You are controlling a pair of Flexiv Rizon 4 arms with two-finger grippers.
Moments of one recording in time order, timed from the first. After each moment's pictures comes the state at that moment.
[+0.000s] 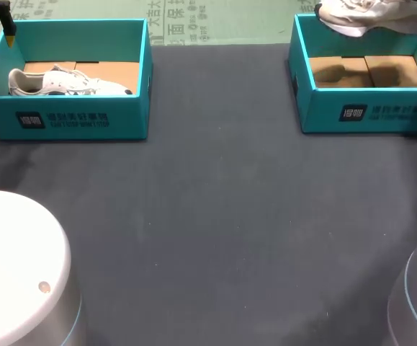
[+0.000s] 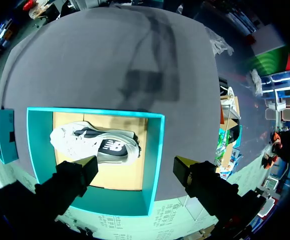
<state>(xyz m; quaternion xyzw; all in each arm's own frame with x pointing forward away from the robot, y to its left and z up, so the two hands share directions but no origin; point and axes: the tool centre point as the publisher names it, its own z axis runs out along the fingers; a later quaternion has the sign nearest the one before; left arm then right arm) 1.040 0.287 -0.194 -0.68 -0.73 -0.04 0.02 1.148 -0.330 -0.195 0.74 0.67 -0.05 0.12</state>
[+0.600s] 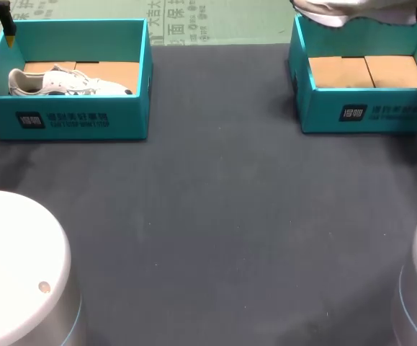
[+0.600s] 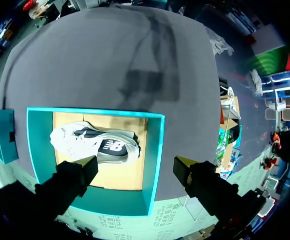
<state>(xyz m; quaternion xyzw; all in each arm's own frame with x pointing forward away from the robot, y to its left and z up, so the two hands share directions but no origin) 1.040 0.287 -0.194 -0.68 -0.73 -0.04 0.02 1.072 -0.241 -0.124 0.73 0.67 -0.05 0.10</state>
